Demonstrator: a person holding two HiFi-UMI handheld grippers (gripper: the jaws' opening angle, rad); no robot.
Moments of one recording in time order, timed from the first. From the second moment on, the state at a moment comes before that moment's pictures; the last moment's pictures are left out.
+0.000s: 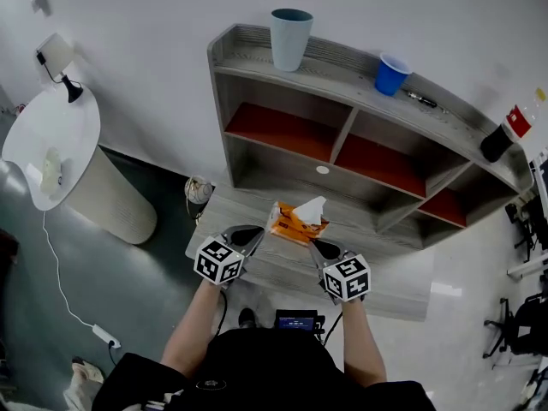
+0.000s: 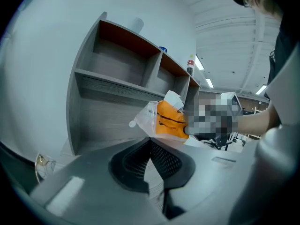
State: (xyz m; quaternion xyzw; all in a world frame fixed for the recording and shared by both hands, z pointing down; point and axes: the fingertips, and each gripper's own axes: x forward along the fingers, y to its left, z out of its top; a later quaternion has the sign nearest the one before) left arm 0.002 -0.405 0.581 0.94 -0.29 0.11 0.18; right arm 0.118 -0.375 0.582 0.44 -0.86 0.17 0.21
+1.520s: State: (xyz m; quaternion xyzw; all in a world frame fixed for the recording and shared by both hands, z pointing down) left arm 0.023 -0.377 0.530 0.91 -0.34 0.10 0.19; right arm 0.131 -0.357 0.534 0.35 -0.90 0.12 0.23
